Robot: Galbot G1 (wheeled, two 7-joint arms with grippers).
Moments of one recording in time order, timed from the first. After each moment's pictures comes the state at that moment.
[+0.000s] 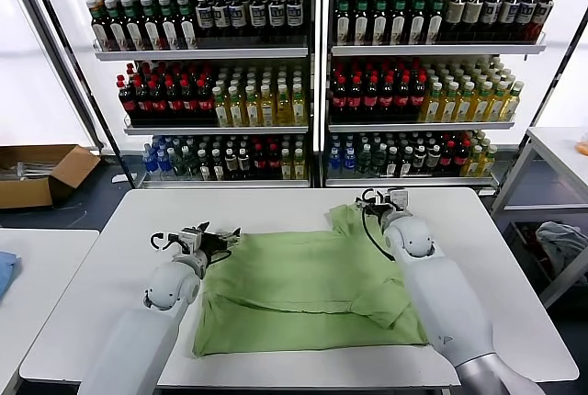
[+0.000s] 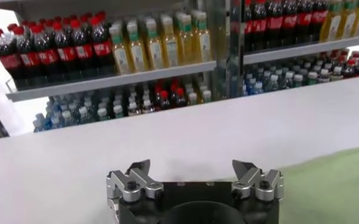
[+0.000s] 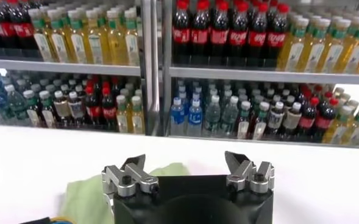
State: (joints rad) left arm 0.79 -1.19 -0.23 -1.42 -0.36 0.51 -0.04; right arm -0.49 1.31 0.16 1.14 0.43 -0.55 0.15
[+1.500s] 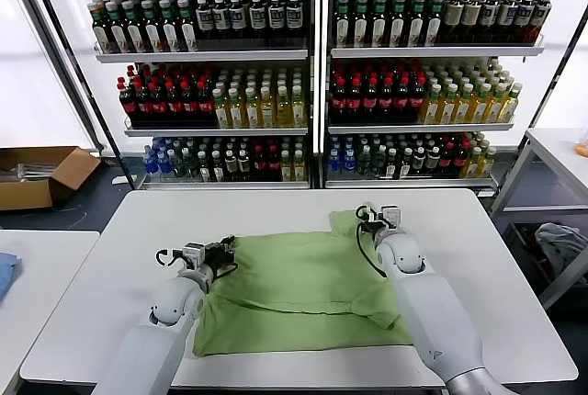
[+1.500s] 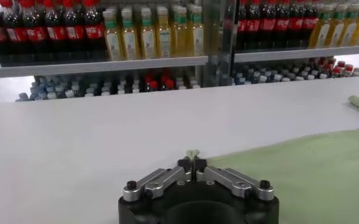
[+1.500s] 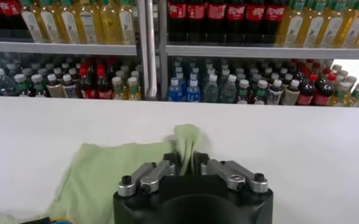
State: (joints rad) left arm 0.87 -1.23 -0.26 -1.45 -0.39 0.51 -0.03; right arm -0.59 1.32 0.19 1.20 0.44 -0.55 0.19
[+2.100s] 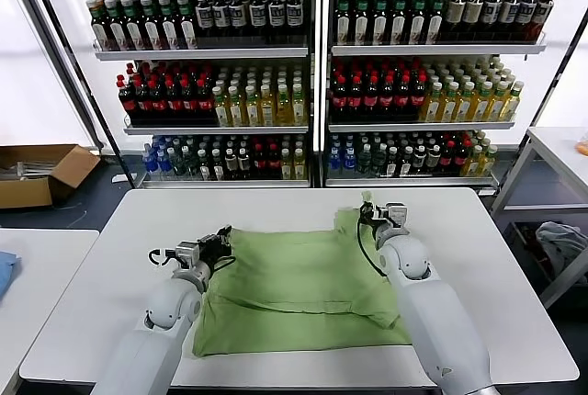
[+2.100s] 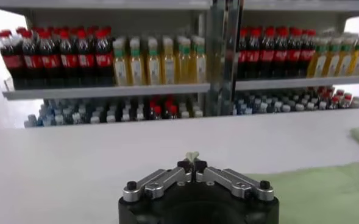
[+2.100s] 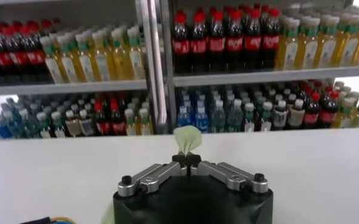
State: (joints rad) left arm 0.93 -1.23 -0.30 -1.57 -0.38 0.38 -0.05; right arm -0.69 1.31 0.24 1.44 0.47 -0.48 0.22
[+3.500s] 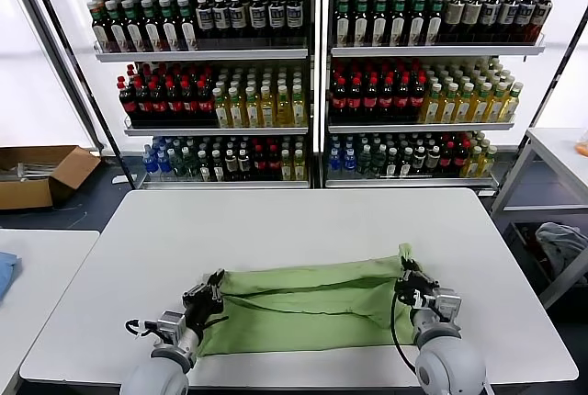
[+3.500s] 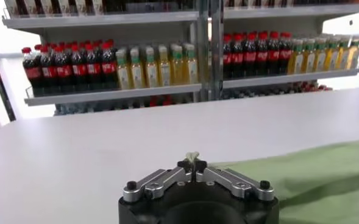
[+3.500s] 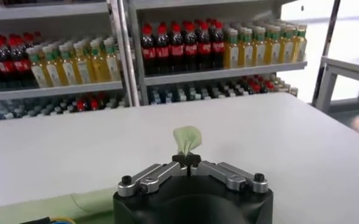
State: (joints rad) left arm 1.37 -1.28 -0.42 -1.90 -0.20 0.31 -0.01; right arm -1.33 1.28 0.42 2.02 0.42 -0.49 0.35
